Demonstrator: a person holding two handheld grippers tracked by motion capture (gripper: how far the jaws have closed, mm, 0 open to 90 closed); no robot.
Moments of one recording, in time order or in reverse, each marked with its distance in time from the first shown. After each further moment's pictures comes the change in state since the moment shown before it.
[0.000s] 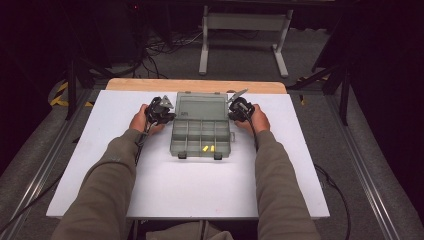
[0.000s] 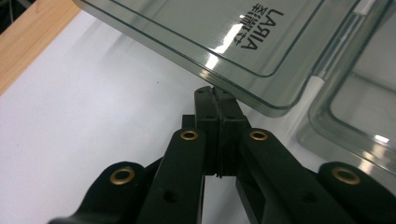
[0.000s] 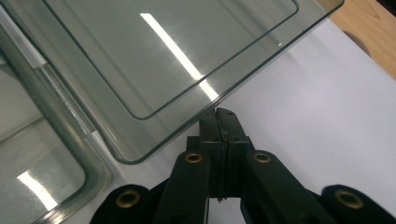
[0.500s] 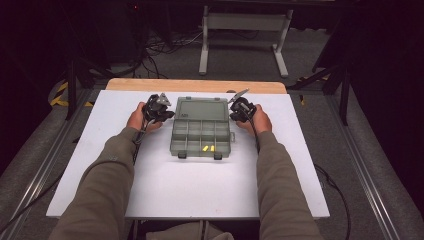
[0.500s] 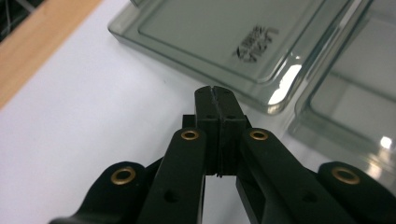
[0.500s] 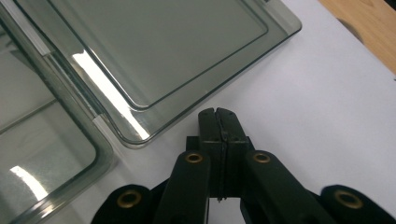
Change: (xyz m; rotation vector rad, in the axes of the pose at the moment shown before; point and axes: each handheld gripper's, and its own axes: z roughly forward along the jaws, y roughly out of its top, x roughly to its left) left arm 0.004 0.001 -0.010 0.022 -0.016 0.002; right arm 0.002 -0.001 -0.008 0.036 -0.015 0.008
